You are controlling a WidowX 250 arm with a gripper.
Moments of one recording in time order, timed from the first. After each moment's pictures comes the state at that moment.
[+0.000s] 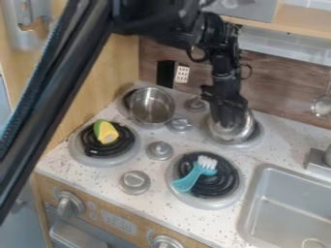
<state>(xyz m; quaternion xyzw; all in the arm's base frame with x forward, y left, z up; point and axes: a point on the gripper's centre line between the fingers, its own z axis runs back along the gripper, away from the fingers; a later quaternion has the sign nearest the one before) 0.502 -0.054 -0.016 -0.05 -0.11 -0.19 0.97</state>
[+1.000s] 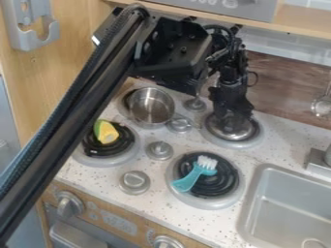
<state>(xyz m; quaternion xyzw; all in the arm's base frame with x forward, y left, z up) 0.544 -0.060 -0.031 -0.03 -0.18 -0.19 0.96</state>
